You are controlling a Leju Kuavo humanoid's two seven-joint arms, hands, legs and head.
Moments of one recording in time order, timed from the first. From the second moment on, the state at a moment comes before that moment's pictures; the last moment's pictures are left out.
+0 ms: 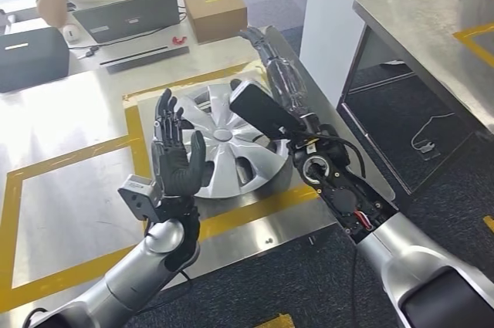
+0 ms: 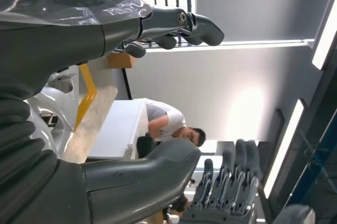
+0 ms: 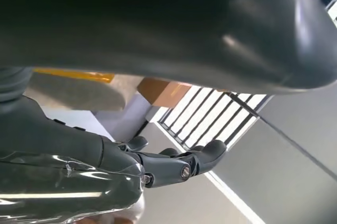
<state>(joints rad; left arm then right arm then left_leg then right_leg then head) -0.27 0.08 -0.47 -1.59 0.16 0.69 -0.65 -1.02 0.31 1.10 -0.79 -0.07 -0.40 -0.33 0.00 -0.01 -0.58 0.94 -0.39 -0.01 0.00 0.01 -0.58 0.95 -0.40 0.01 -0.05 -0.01</state>
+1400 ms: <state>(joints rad) -0.13 0.15 -0.49 -1.69 0.10 0.69 -0.57 -0.27 -0.18 0.73 -1.79 0.01 -0.49 -0.22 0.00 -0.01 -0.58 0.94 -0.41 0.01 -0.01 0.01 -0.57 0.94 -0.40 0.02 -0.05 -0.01</state>
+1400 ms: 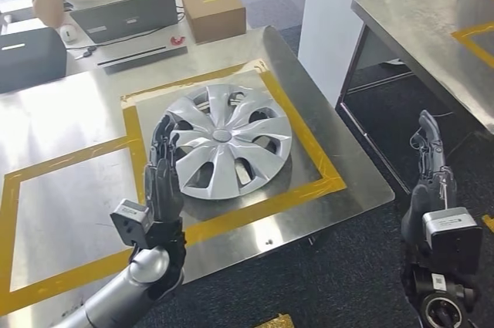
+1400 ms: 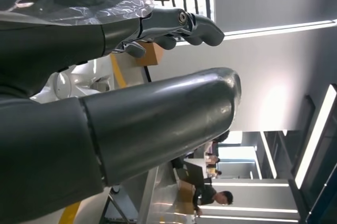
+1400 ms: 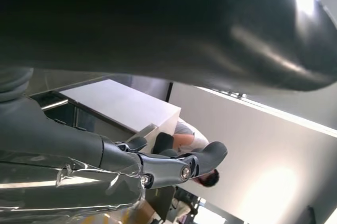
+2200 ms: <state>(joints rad) -0.15 0.15 -0.52 -1.71 0.10 0.69 -0.55 -0.19 -0.19 0.73 -1.84 -0.04 -0.49 -0.28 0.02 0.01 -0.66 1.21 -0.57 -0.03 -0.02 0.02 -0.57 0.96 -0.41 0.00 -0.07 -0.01</state>
